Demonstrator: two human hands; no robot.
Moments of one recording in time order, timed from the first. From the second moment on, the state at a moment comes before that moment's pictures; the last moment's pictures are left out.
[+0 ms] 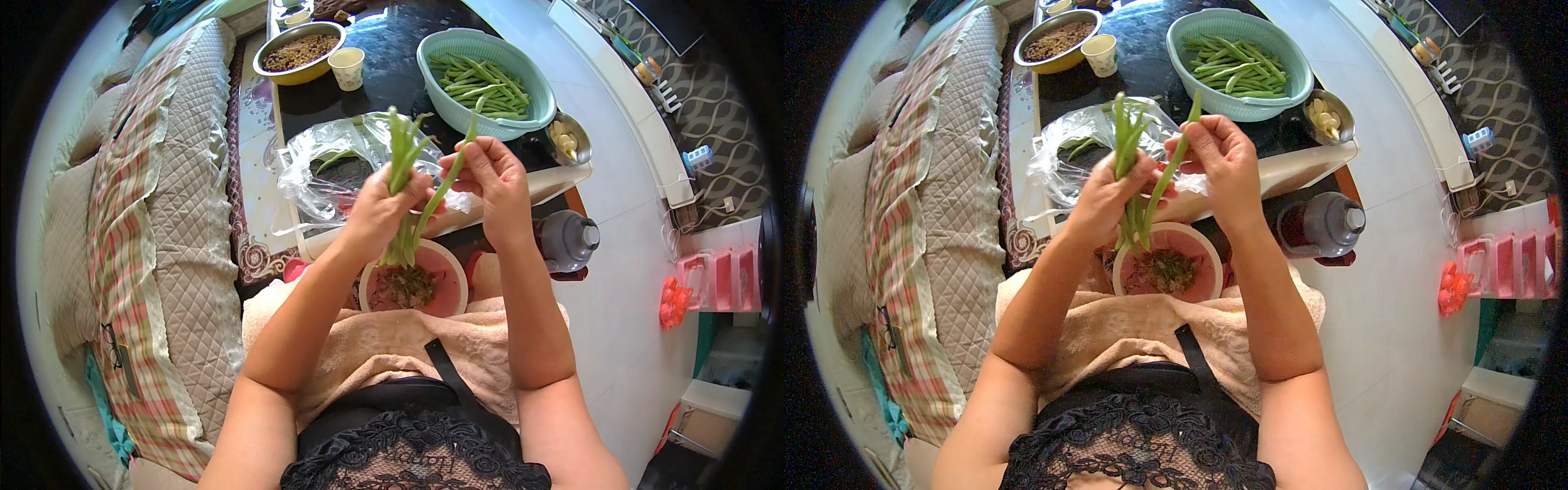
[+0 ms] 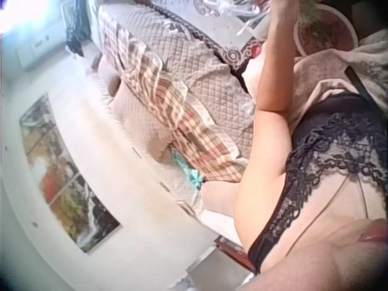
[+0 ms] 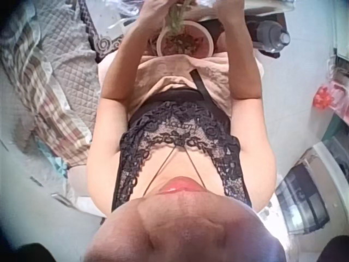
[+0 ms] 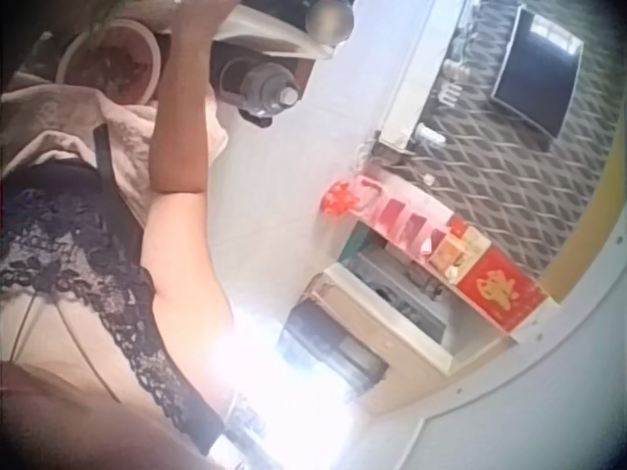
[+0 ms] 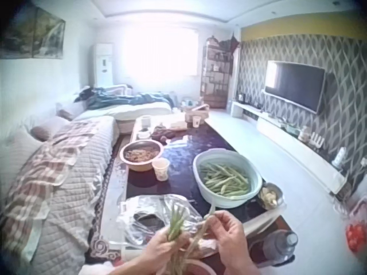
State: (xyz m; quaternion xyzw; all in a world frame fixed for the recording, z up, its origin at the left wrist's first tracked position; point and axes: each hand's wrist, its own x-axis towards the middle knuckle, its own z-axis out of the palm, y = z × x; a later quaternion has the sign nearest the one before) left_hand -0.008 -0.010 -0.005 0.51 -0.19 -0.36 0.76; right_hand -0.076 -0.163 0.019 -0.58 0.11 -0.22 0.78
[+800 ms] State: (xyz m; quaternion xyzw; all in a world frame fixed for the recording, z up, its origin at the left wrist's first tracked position) left_hand -0.008 -0.003 0.013 0.79 -0.36 -0.05 0.50; right_hand -0.095 -0.159 0.015 -0.92 -0.03 -0.32 0.21
